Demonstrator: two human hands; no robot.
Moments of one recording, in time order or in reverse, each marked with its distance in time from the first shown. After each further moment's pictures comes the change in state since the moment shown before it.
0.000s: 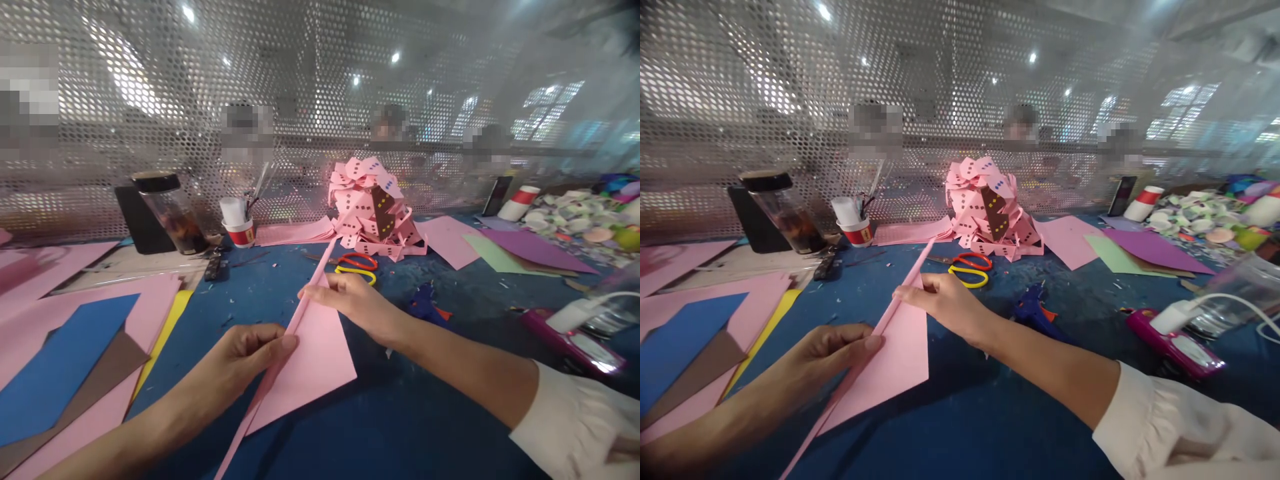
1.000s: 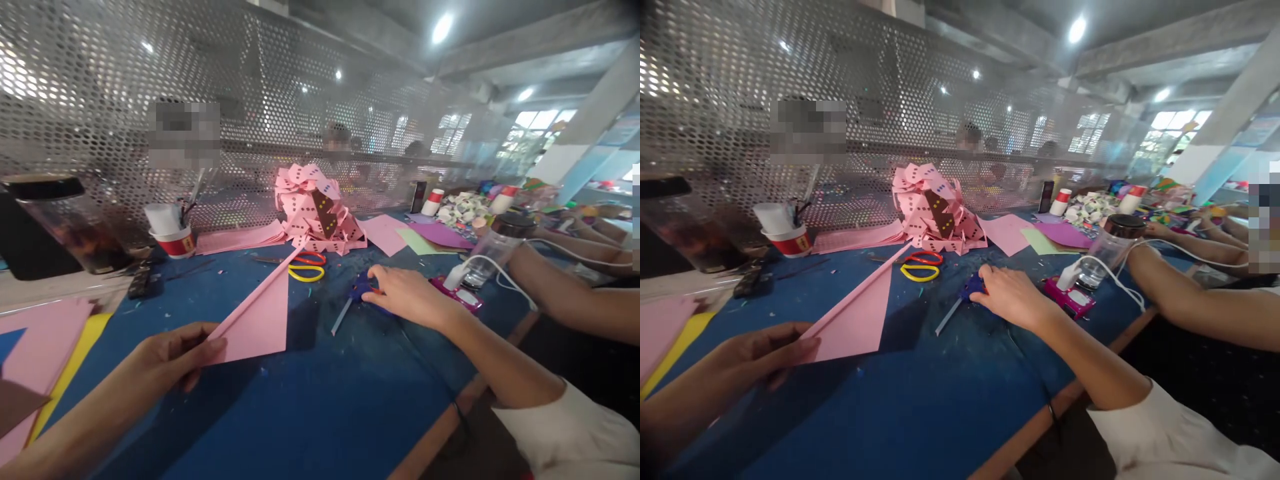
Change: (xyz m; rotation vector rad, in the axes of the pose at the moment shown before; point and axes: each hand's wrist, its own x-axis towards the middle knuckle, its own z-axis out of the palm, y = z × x) left_hand 0.009 -0.016 -0.022 0.131 0.056 -0.049; right_hand -0.118 0.008 -0.115 -1.484 0.223 0.282
